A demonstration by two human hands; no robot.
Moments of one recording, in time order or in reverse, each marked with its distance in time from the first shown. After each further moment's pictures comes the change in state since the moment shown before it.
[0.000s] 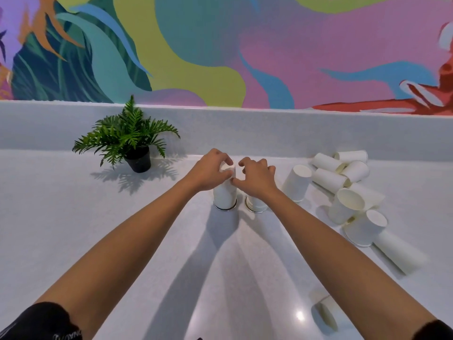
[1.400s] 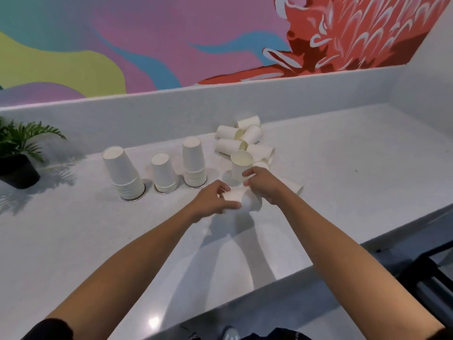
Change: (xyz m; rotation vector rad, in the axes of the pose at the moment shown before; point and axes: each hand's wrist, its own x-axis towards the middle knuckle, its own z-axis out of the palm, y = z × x) left_hand -0.043 0.165 0.191 -0.629 -0.455 -0.107; right_hand -0.152 0.211 -0.072 0.782 -0.069 0.631
